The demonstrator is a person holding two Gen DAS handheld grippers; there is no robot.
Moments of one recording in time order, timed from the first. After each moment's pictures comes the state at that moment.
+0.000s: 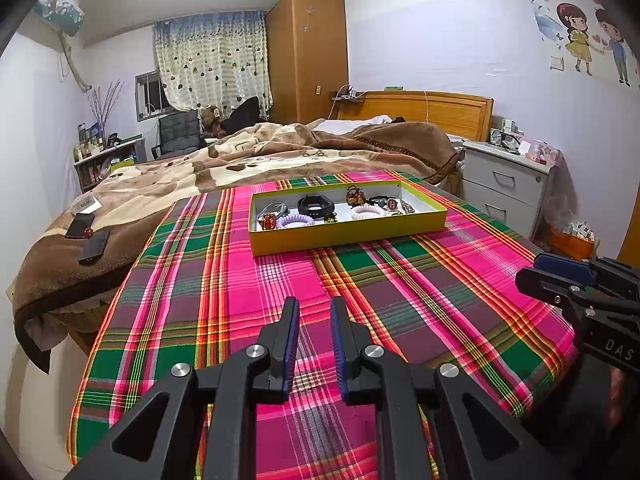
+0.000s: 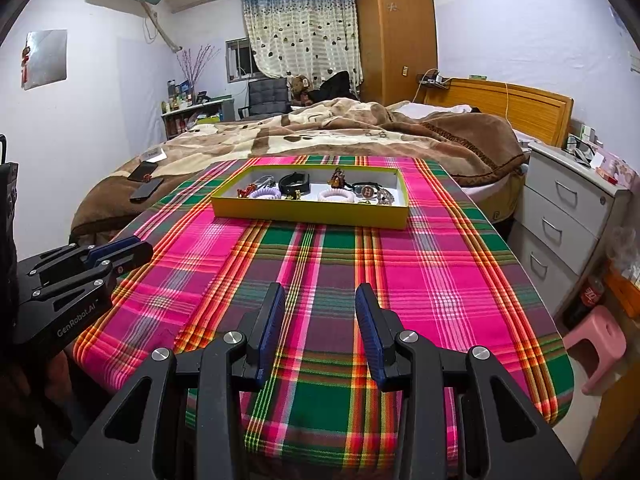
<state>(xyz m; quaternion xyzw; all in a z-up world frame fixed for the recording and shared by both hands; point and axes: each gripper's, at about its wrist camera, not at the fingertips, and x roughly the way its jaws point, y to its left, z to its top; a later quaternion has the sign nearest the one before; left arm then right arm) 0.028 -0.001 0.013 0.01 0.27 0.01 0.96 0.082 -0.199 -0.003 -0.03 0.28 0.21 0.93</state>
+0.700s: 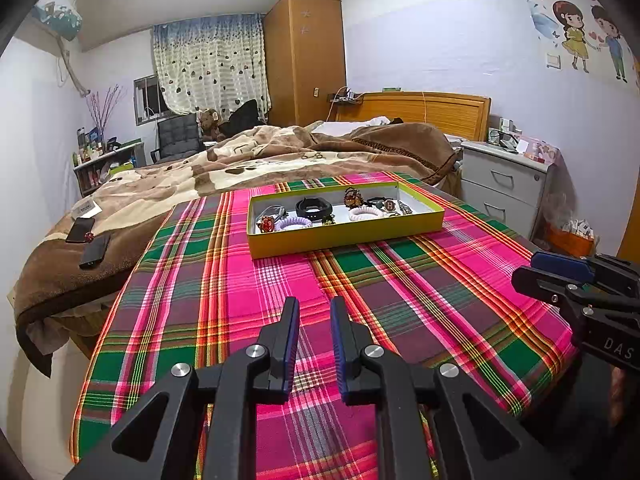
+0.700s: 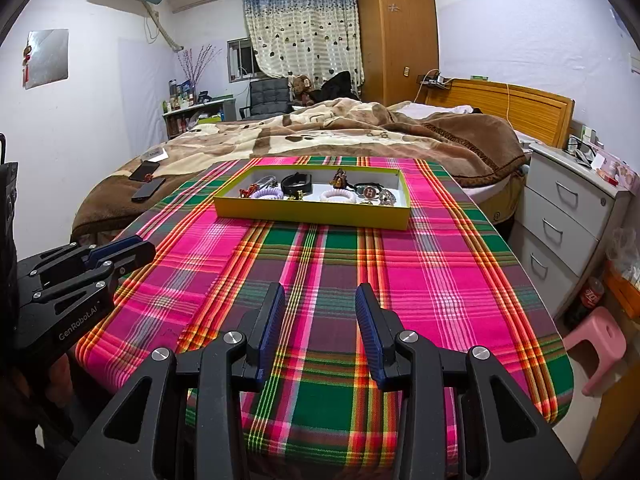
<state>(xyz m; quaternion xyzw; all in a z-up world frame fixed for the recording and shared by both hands) 0.026 -0.004 0.014 0.02 0.27 0.01 0.96 0.080 -0.198 -0.002 -0.03 0.28 0.21 0.93</state>
